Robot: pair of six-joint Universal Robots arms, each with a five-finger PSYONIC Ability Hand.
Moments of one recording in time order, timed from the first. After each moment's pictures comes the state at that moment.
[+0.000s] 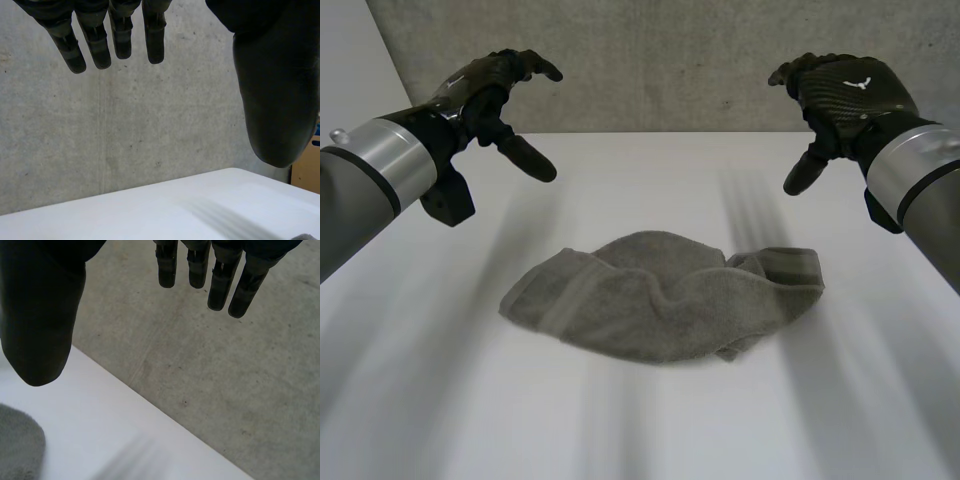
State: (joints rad) left arm 4.44 -1.81 -1.29 3.10 -1.19 2.81; right arm 1.94 -1.38 1.31 0.08 1.47 2.94; left_hand 0.26 0.25 0.25 0.26 0.06; right_hand 0.24 0.24 0.25 0.26 0.06
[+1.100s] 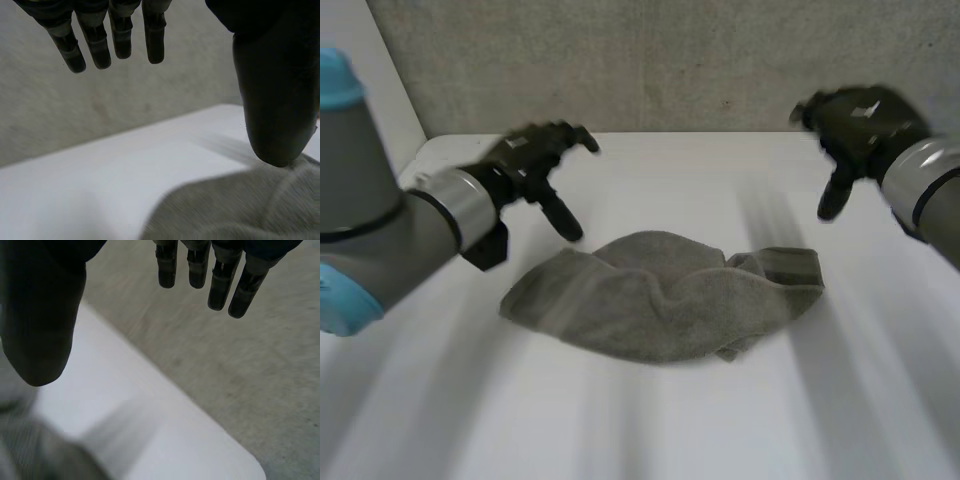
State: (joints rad) left arm 4.30 -1.96 -1.24 2.99 -1.29 3.05; right arm 1.90 -1.33 1.26 0.25 1.48 2.69; left_hand 0.26 0.24 0.25 0.25 0.06; right_hand 0.24 0.24 0.25 0.26 0.06
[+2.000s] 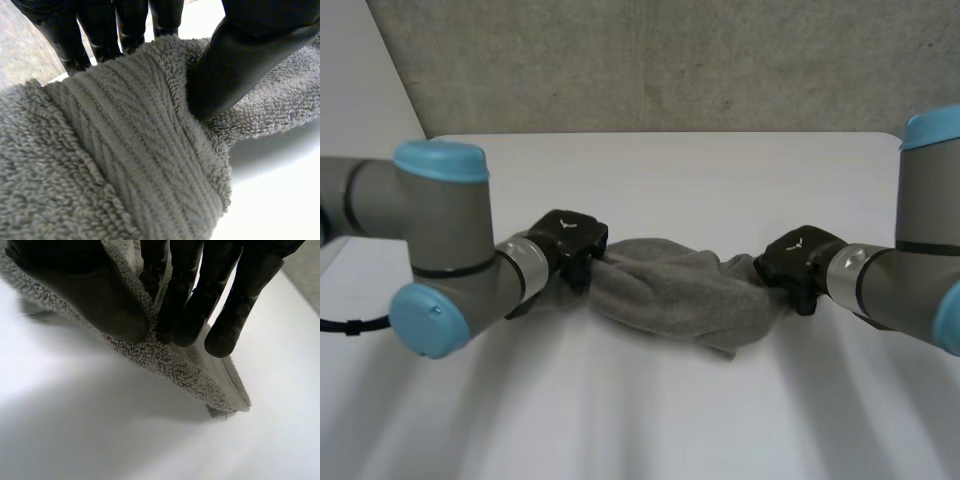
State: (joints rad) left arm 4.23 -2.22 -1.16 2.92 -1.38 3.42; right arm 1.92 -1.09 1.29 0.50 1.40 2.44; left_hand 1.29 1.29 1.29 1.35 1.11; right_hand 1.31 1.31 1.31 1.34 1.16
